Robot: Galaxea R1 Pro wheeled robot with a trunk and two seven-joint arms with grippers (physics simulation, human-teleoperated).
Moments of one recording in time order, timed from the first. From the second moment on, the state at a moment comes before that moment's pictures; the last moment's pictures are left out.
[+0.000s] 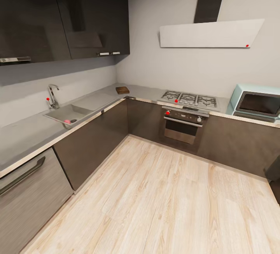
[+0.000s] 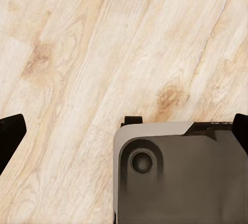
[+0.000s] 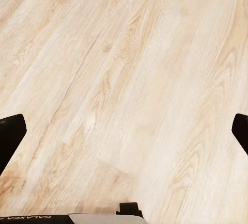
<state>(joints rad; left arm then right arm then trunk) 0.00 0.04 0.01 -0.40 0.00 -0.19 0.00 0.00 0.01 0.00 -0.53 0.01 -0.37 -0.05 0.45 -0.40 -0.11</state>
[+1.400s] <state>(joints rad) 0.00 0.04 0.01 -0.40 0.00 -0.19 0.00 0.00 0.02 0.00 -0.53 0.01 -0.37 -0.05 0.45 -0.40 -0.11</state>
